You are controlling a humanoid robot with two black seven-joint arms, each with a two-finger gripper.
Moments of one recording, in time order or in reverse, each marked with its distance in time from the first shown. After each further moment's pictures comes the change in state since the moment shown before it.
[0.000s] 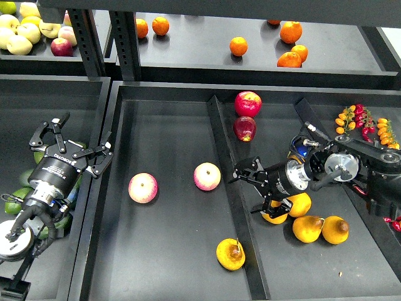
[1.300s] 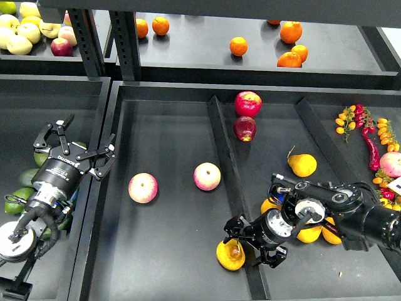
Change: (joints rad) left arm 0.002 0.000 0.018 0.003 0.000 -0.002 -0.001; right arm -0.118 0.183 -0.185 -0.132 -0.074 0.000 0.000
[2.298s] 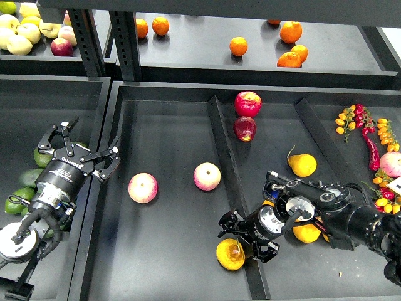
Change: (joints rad) left arm 0.000 0.000 0.017 0.003 0.001 -0.002 0.001; right arm -0.025 0.083 0.027 -0.120 0.011 0.000 0.000
